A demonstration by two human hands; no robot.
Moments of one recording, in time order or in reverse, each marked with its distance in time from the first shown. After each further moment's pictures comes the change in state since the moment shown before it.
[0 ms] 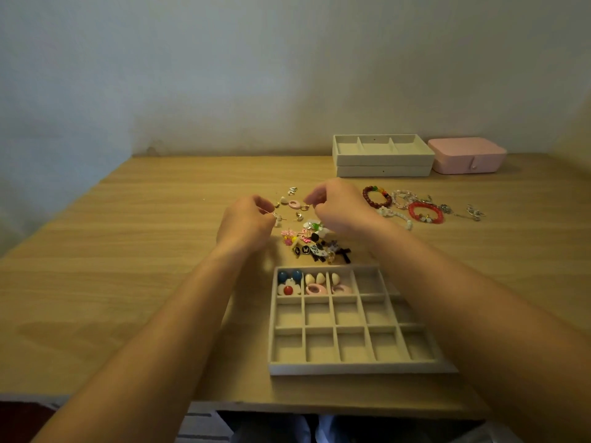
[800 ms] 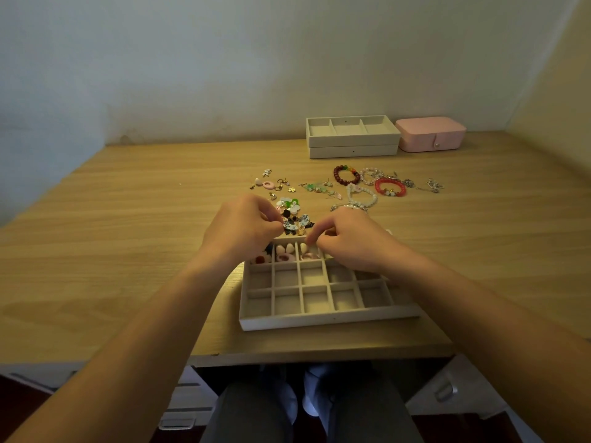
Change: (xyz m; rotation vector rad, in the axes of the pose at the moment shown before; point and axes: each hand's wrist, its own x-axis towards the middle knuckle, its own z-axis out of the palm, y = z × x) left_hand -0.077 0.028 -0.002 0.181 -0.158 0.174; right_hand -0.116 0.025 -0.029 -0.052 -0.155 -0.067
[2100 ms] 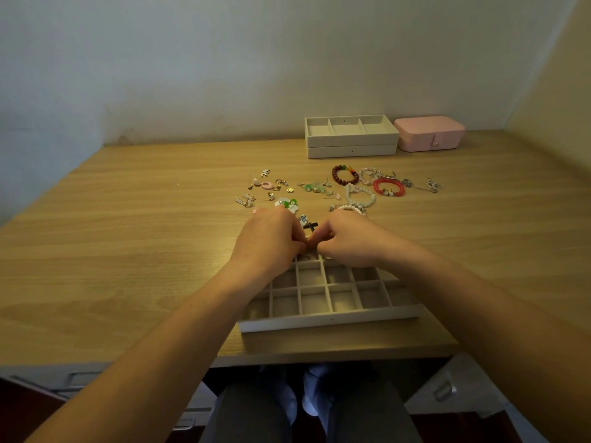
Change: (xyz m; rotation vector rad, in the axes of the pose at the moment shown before) left_hand -0.006 0.019 0.031 0.215 -0.044 0.214; right_hand 0.009 0.002 -0.004 -0.090 -0.147 0.030
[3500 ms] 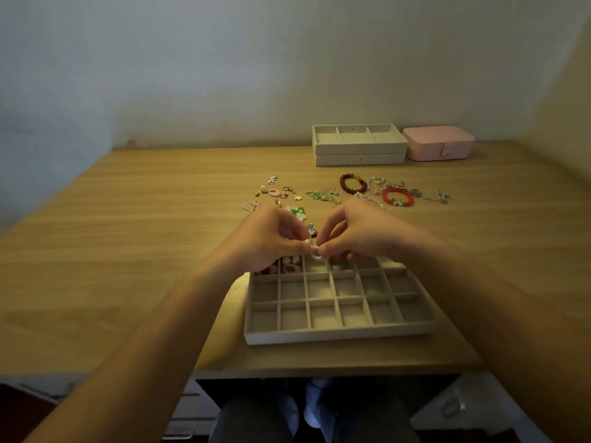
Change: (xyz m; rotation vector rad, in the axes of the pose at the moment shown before) left_hand 0.011 -0.026 -0.022 -0.464 -0.196 0.029; right_hand 0.009 -0.002 -0.024 0.307 -0.040 0.087
